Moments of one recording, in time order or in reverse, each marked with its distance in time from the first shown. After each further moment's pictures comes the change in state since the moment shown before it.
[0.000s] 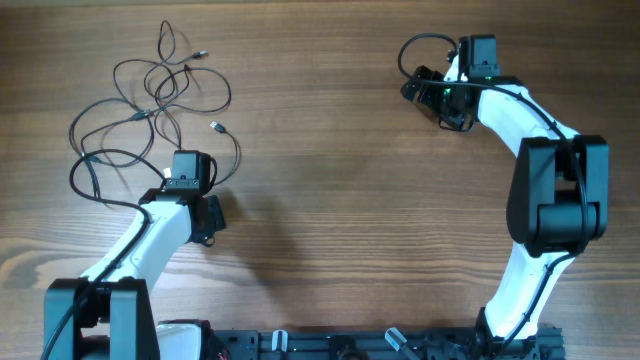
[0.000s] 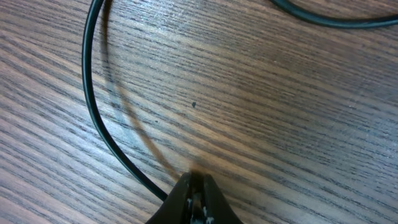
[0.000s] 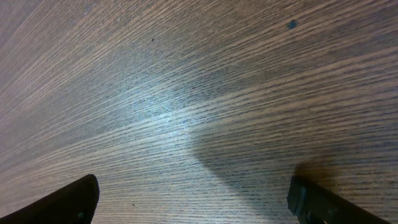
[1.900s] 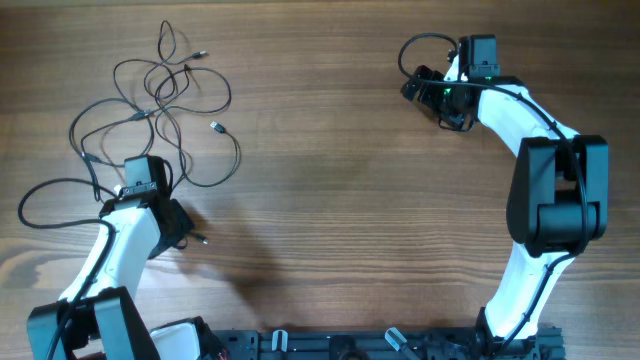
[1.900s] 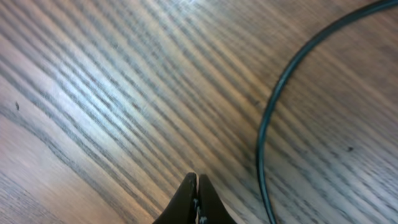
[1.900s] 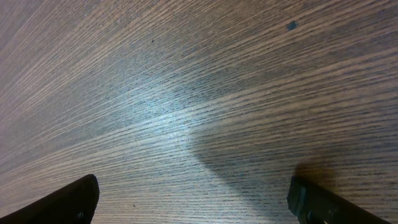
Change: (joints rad) left arm 0.246 -0.050 0.004 -0.069 -0.023 -0.086; right arm 0.000 0.000 0.000 0.003 0.000 0.003
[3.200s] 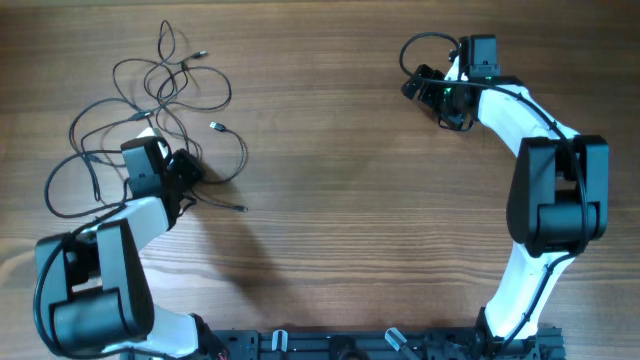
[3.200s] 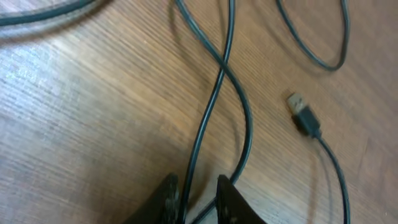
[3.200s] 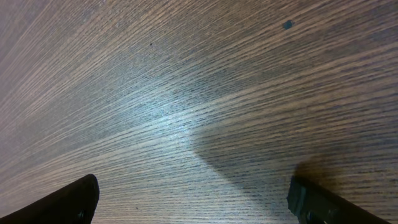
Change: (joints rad) left arm 0.004 0.270 -0.055 0.906 0.397 -0.045; right arm 0.000 0.000 -0.001 0.004 0.000 0.030
